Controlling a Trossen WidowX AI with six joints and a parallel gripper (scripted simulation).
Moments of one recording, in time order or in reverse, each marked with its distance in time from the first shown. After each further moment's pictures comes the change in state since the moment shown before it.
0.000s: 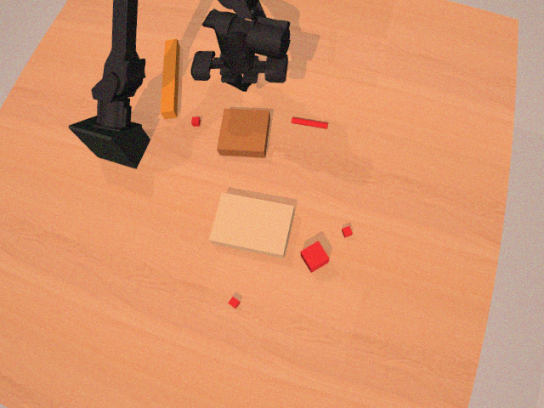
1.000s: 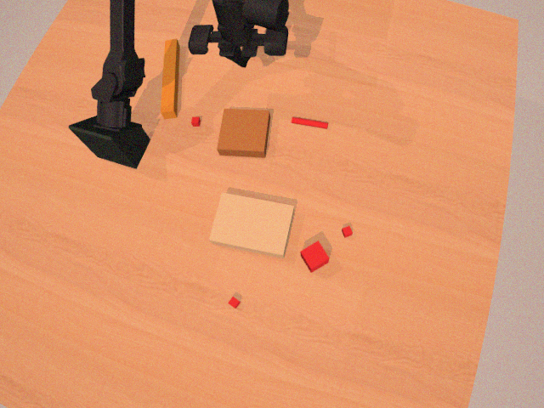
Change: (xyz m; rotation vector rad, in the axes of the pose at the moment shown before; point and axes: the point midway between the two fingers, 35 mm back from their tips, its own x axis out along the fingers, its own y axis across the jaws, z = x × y) arm -0.045 0.000 0.029 0.009 0.002 -0.009
